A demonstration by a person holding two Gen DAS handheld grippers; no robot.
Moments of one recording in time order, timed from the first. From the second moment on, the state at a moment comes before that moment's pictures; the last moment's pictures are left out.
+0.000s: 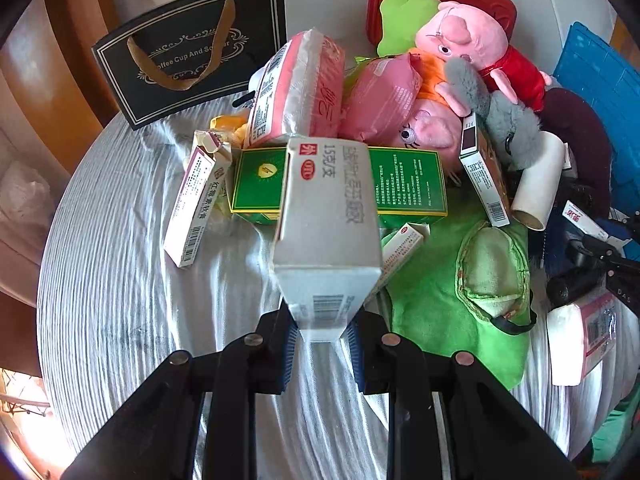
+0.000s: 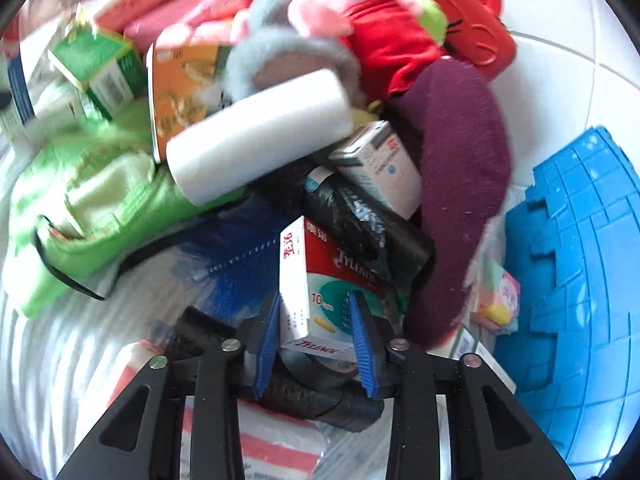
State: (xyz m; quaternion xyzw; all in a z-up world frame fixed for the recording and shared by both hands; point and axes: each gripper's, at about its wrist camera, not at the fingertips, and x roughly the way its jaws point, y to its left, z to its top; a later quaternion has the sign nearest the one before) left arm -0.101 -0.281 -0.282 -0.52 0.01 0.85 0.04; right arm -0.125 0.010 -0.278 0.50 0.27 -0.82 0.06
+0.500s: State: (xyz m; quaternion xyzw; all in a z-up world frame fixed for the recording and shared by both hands) left arm -0.090 -0.277 -0.265 -0.51 0.00 0.86 0.03; right arm -0.127 0.046 -0.198 0.51 0.02 -0.85 0.10
